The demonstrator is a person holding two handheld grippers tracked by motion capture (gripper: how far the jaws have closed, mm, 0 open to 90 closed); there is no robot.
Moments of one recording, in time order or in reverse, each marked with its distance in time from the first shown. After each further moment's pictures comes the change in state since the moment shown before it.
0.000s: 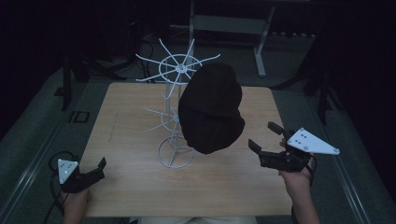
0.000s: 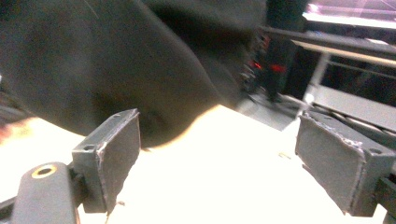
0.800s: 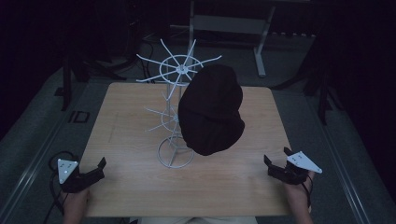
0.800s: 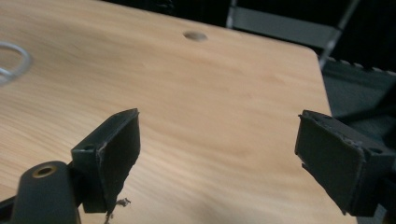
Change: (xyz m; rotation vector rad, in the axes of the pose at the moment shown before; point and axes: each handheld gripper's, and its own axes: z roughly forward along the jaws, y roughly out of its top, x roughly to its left) left arm 0.001 0.000 0.000 -0.001 0.001 -0.002; right arm -0.060 -0.165 0.006 0.208 -0.339 0.083
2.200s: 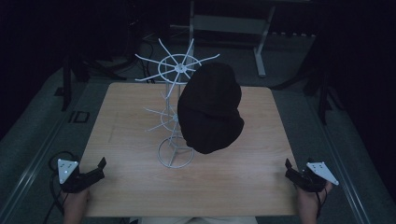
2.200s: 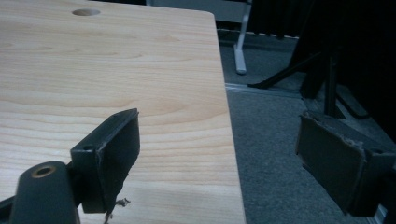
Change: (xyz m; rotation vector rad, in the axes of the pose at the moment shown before) left arm 0.000 0.000 0.000 0.001 0.002 0.002; right arm -0.045 -0.046 -0.017 0.020 -0.284 0.151
